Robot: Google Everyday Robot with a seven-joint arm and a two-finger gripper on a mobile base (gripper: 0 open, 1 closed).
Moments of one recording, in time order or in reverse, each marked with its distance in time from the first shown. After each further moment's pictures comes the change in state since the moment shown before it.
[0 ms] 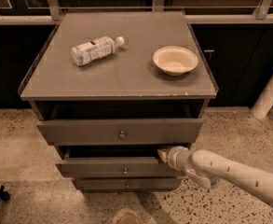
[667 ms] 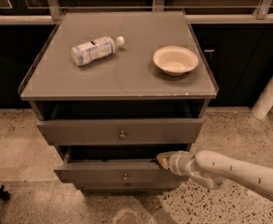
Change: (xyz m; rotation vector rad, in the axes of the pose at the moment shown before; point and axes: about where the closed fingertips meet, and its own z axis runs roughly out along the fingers) arm 0.022 0.020 -0.014 -0.100 0.084 -0.022
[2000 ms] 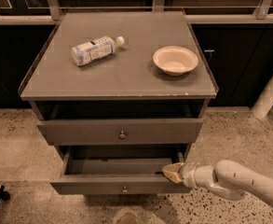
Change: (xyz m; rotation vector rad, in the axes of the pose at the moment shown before) arm 0.041 0.024 -0.047 -0.230 -0.036 -0.062
